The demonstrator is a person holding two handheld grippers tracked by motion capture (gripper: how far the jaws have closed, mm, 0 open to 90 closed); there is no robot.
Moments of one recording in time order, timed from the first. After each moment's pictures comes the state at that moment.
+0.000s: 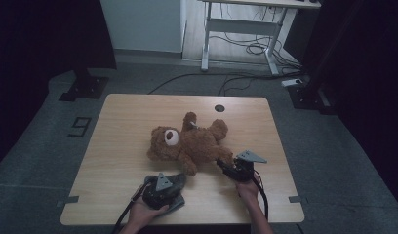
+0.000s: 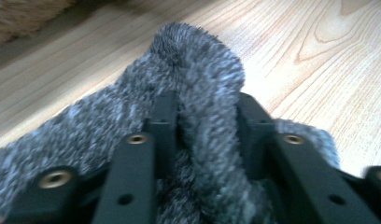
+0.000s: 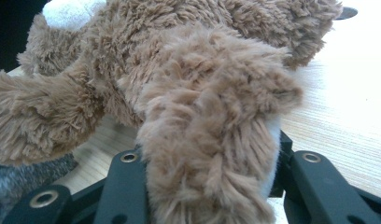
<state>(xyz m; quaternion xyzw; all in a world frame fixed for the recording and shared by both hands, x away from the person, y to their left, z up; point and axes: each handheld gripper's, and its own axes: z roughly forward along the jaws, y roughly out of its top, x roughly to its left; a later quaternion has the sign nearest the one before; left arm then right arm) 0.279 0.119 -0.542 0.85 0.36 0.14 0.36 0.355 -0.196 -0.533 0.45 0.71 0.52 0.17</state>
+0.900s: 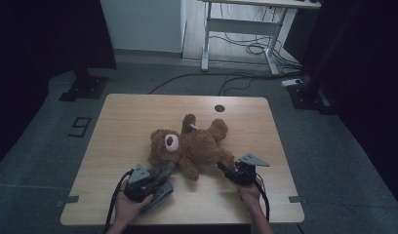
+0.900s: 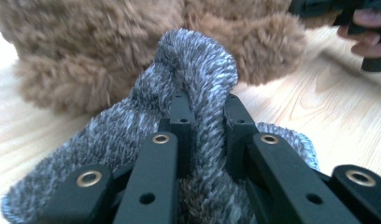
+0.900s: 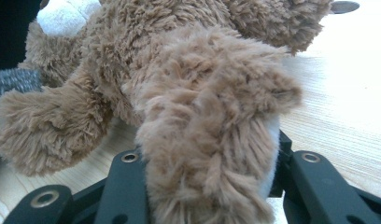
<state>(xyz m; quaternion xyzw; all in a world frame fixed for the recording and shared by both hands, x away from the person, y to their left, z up) 0.284 0.169 -0.508 0.78 0.39 0.14 0.46 0.345 -0.203 -0.535 0.44 0.71 0.53 0.16</state>
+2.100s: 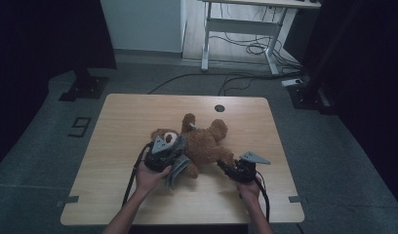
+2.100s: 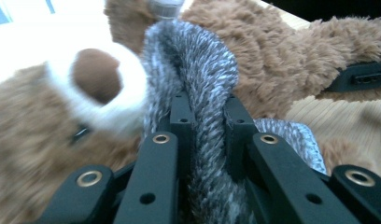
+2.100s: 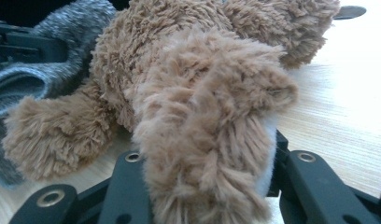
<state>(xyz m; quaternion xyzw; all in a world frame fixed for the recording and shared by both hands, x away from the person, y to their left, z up) 0.357 0.123 -0.478 0.78 0.38 0.18 0.46 0.350 -0.203 -0.531 0.44 0.70 0.54 0.14</state>
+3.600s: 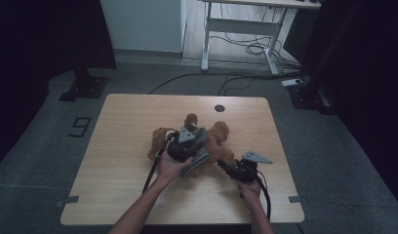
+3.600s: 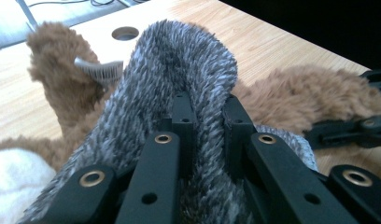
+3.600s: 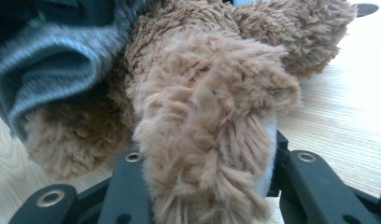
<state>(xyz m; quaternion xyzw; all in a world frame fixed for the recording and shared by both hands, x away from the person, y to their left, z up) 0.382 0.052 -0.456 0.80 0.35 0.17 0.44 0.353 -0.209 -0.533 0.44 0.69 0.56 0.12</state>
